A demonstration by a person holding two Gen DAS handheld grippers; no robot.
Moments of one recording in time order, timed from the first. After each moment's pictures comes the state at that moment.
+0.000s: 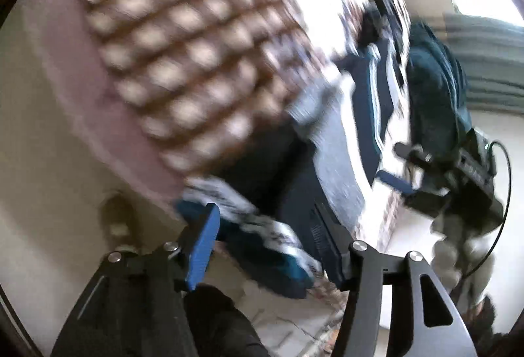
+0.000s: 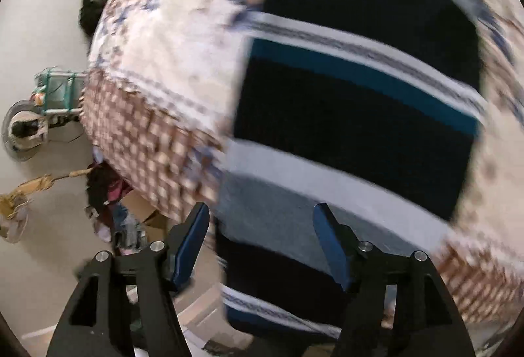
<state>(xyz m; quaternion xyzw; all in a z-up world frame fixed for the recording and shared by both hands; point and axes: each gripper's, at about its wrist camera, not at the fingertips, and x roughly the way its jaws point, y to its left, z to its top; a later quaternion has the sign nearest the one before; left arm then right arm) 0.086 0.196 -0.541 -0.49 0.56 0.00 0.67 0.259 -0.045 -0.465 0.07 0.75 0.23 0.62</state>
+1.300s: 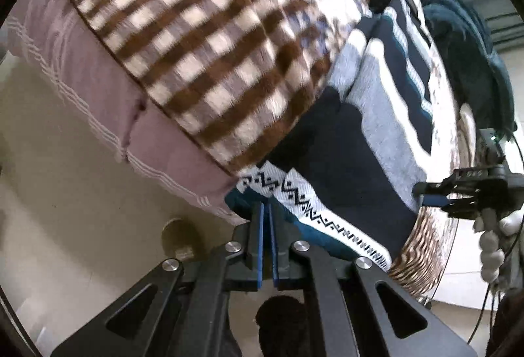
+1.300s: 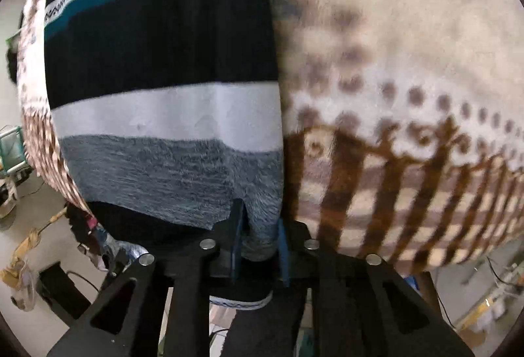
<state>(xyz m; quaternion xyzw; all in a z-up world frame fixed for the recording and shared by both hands) 0.057 0.186 -0.536 -0.34 0.59 0.05 0.73 0.212 -0.164 -0.544 0.10 0.82 0.07 0.56</state>
